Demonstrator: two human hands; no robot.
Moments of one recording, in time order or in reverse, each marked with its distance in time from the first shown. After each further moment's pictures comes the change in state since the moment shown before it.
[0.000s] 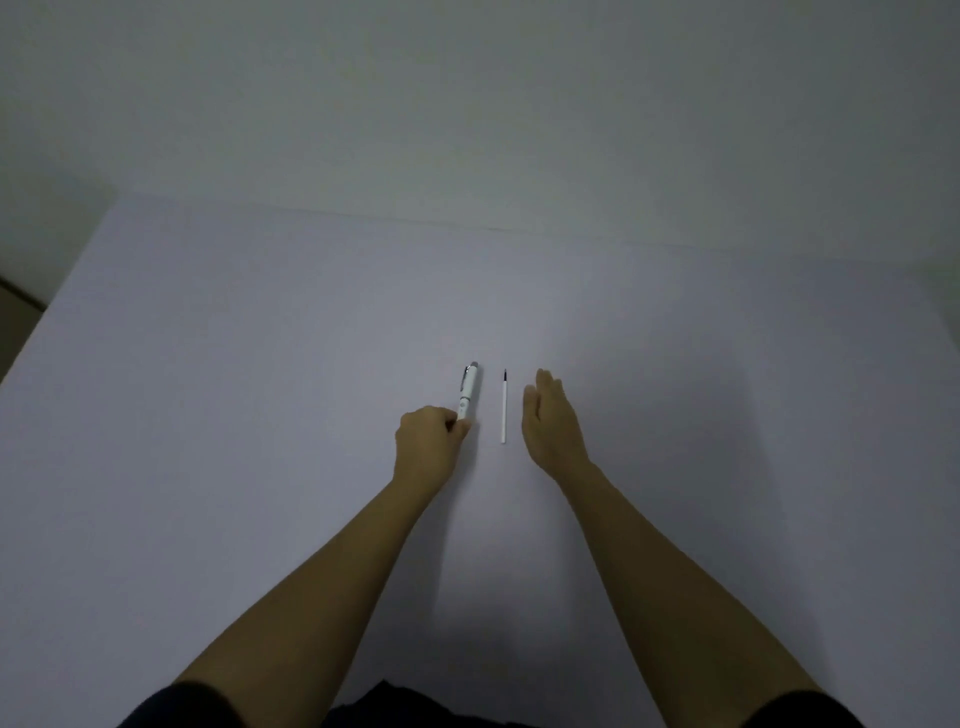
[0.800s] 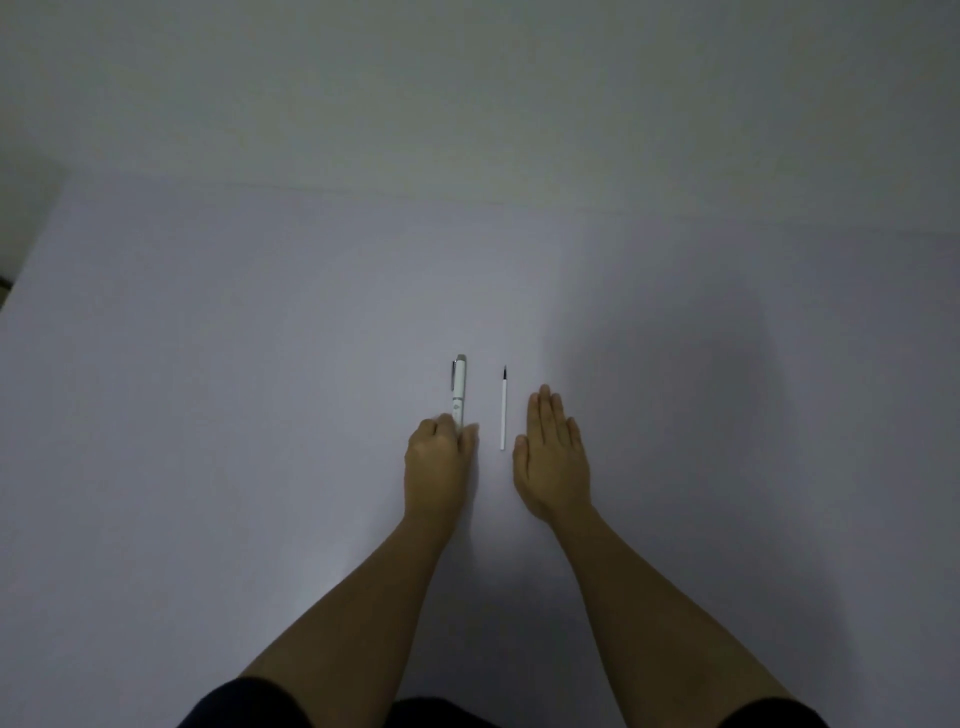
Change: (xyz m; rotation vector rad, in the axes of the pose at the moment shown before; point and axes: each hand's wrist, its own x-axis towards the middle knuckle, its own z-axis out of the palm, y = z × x) left_hand 0.003 -0.007 0.046 0.063 0.142 0.021; right_hand 0.001 0.066 0.037 -0.510 0.043 -0.203
